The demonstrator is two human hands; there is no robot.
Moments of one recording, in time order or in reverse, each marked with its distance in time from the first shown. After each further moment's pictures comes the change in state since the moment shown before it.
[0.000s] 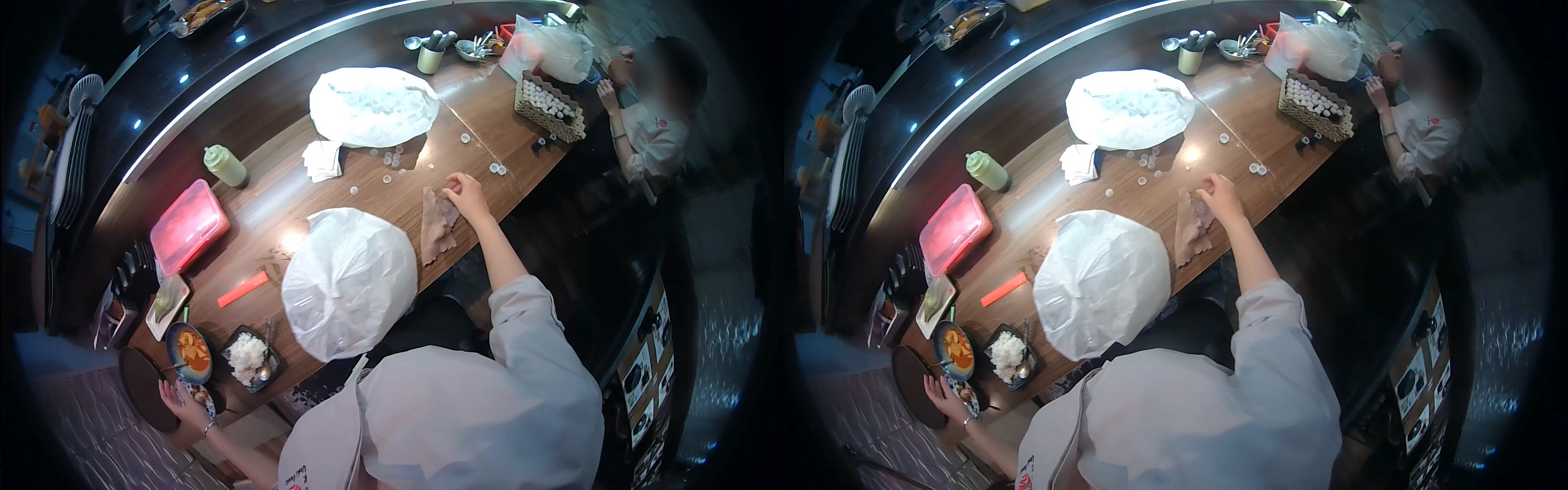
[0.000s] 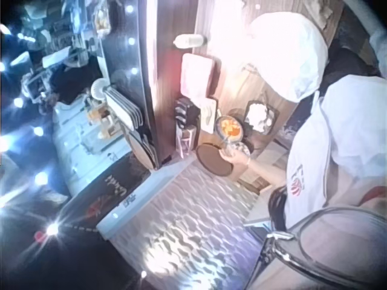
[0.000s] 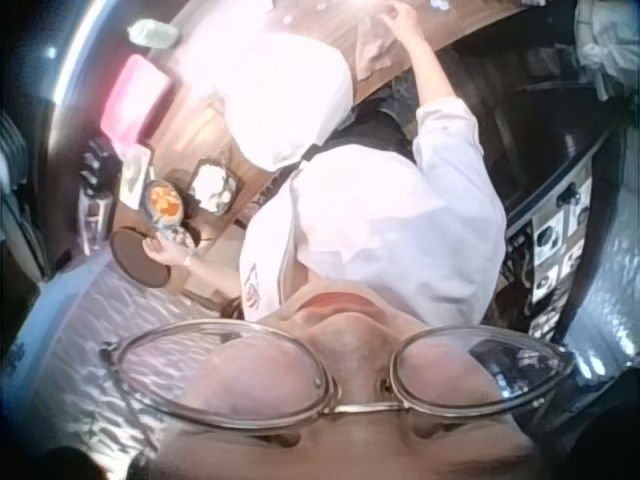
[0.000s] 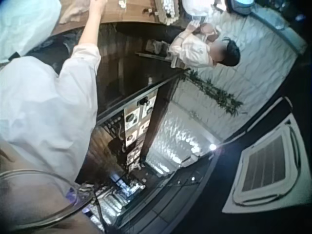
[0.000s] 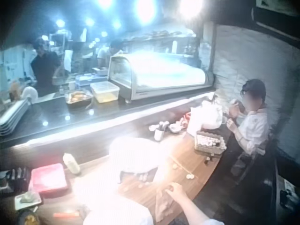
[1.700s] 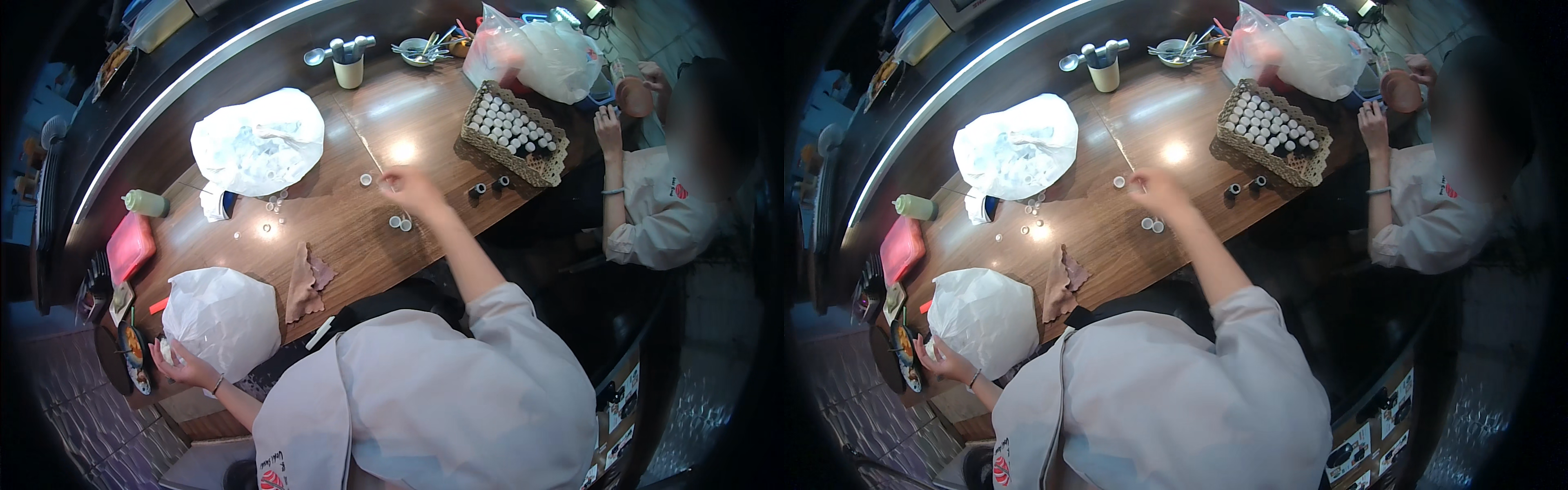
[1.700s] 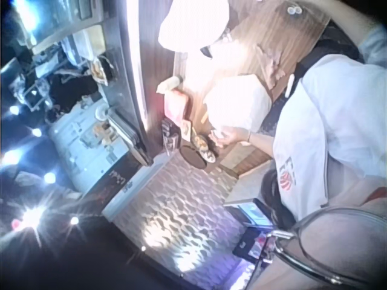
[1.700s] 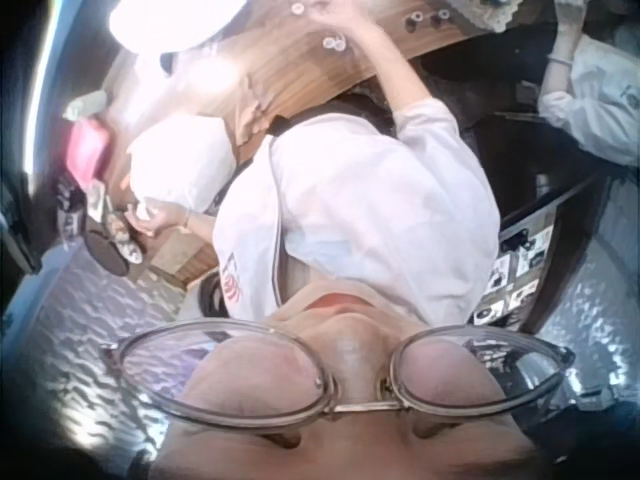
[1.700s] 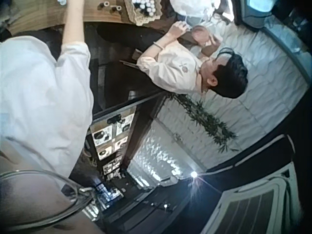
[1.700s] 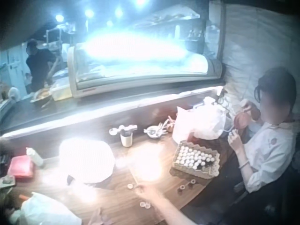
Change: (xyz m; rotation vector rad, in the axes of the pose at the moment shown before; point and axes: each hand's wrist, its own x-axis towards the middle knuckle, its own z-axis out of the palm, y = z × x) left_hand -0.256 0.339 0.305 0.093 0.358 0.240; right_hand 0.164 0.106 -0.166 0.140 -0.391 -0.024
